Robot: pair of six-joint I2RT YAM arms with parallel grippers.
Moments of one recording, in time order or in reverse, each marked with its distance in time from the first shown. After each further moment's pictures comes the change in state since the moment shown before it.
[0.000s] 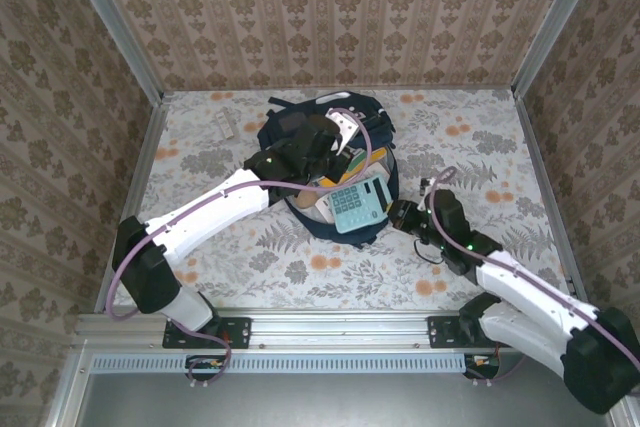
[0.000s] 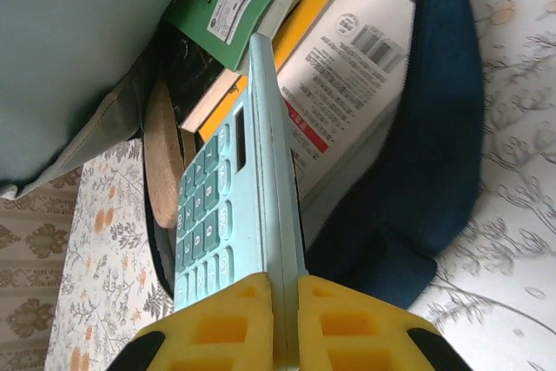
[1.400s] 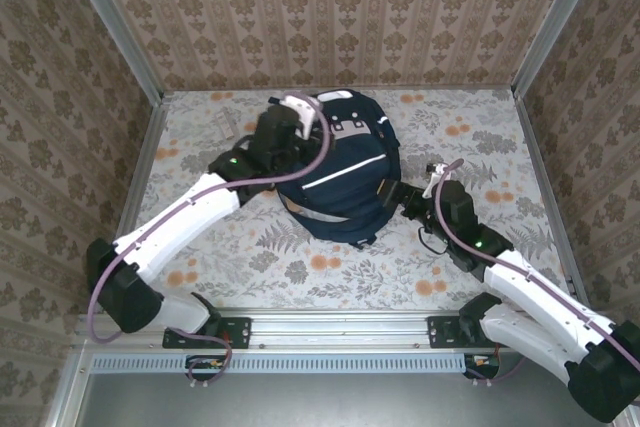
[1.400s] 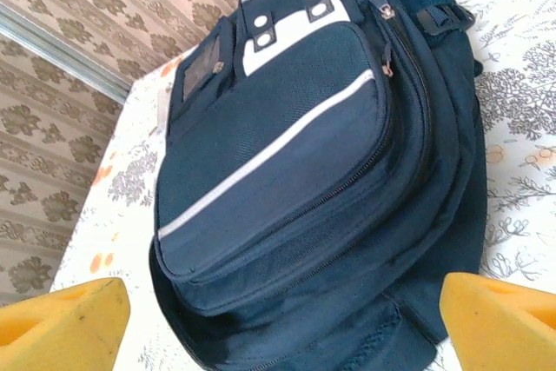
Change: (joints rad) left arm 0.176 -0.159 -0.098 0.069 0.077 -0.203; right arm 0.012 -0.095 0.117 -0.111 0.129 -0.145
